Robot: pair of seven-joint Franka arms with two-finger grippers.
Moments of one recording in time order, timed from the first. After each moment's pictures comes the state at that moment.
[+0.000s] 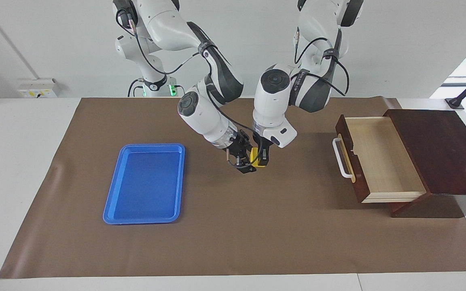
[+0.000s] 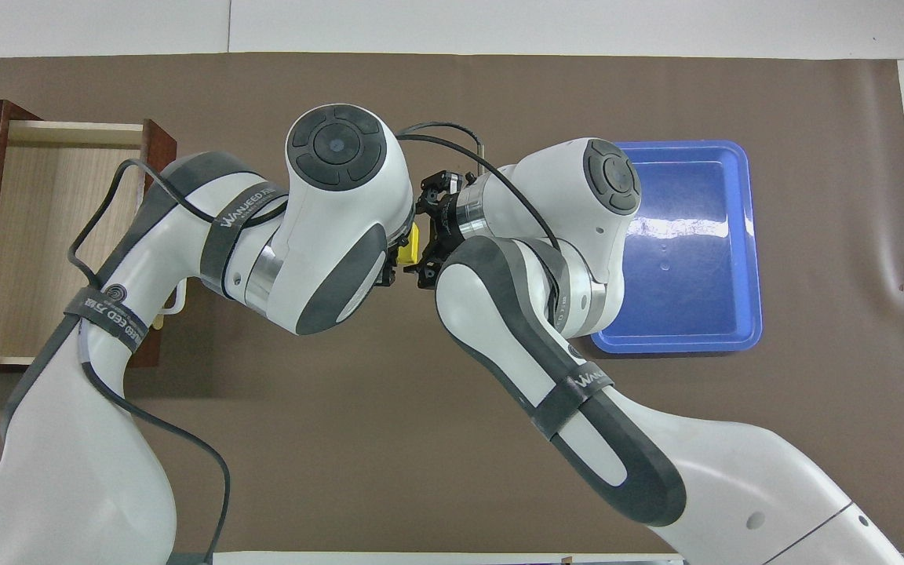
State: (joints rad) left arm -0.50 0.38 -0.12 -1.53 0.05 1.92 -2.06; right arm 0.52 0.44 0.01 -1.64 0.68 2.30 1.74
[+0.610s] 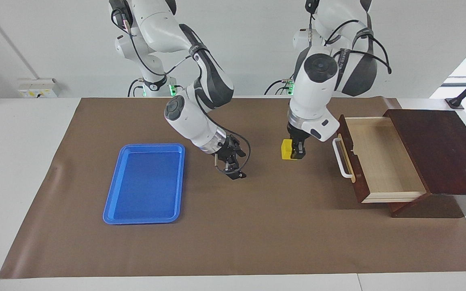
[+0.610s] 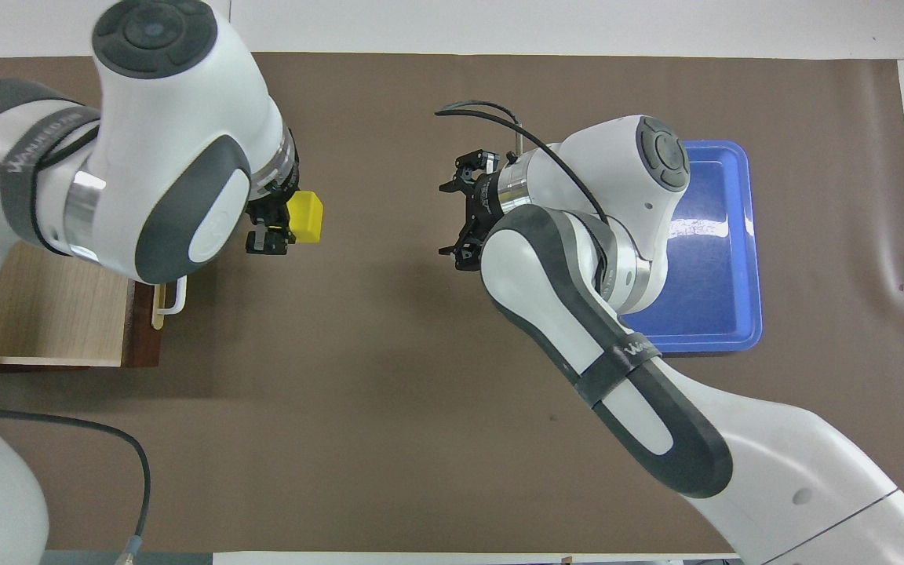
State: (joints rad) left arm -0.34 0.33 -0.08 -1.37 0.06 1.63 -1.86; right arm 0.42 0.43 0.00 -1.64 0.68 2.25 1.59
